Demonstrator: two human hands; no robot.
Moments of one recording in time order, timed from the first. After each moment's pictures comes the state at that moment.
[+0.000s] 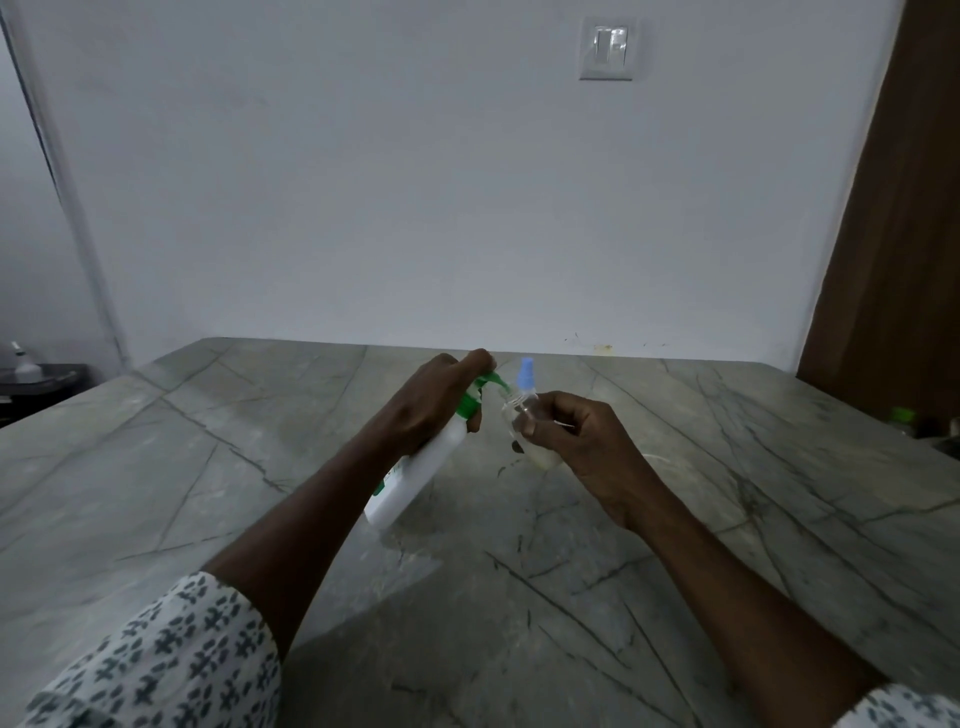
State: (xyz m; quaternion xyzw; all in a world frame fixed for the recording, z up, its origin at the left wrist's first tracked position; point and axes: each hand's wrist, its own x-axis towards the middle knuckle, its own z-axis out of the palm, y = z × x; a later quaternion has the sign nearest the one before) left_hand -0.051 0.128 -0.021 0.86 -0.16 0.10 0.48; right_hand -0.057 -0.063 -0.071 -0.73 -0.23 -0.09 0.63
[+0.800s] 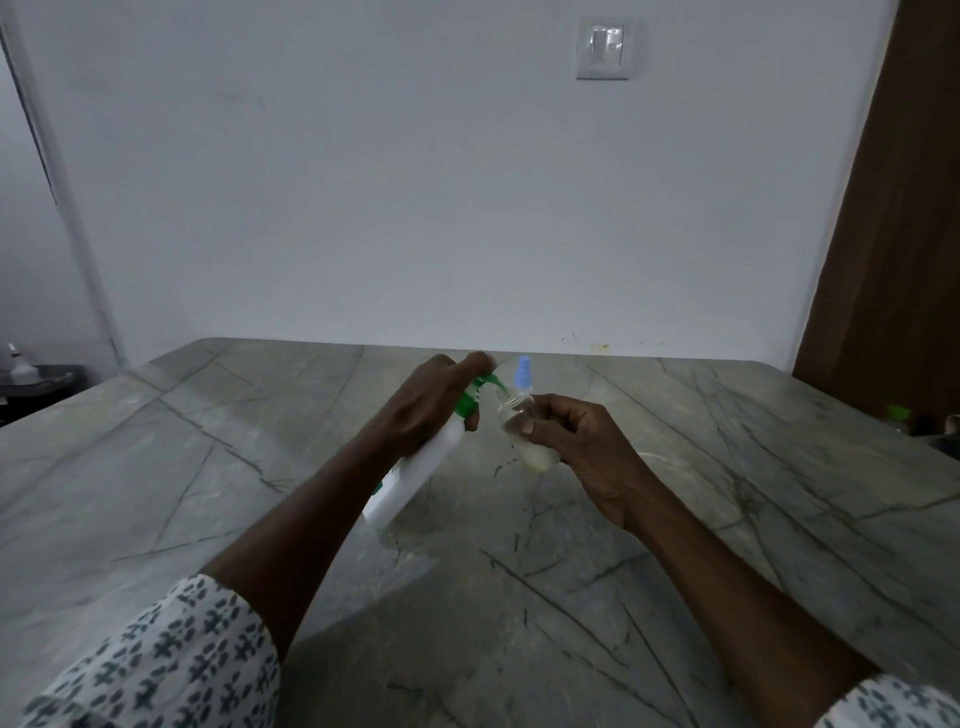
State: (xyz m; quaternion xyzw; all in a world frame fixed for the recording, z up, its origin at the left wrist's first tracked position) left_hand -0.044 0.129 -0.026 0.85 -0.16 0.11 0.48; right_hand -0.059 -0.064 -0.072 -0.69 -0.23 -0.04 0.69
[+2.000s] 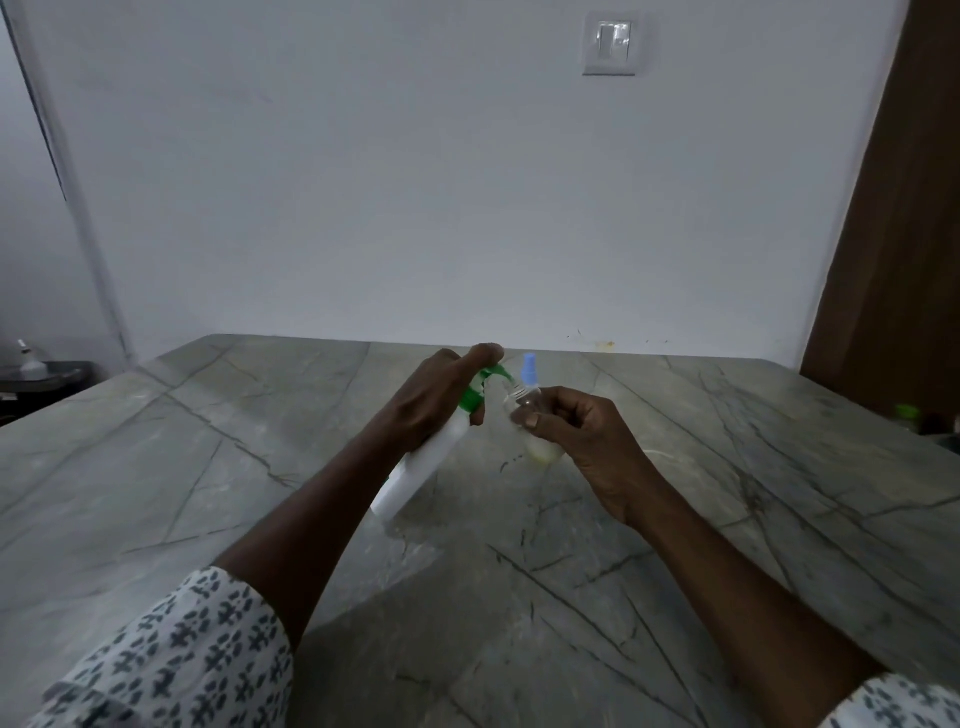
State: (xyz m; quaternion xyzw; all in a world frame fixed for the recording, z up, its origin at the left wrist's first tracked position) left_hand -0.046 0.131 -0.025 0.85 -0.18 0.13 0.48; right_hand -0.056 -0.061 -0.074 -0.70 -0.23 -0.08 0.67
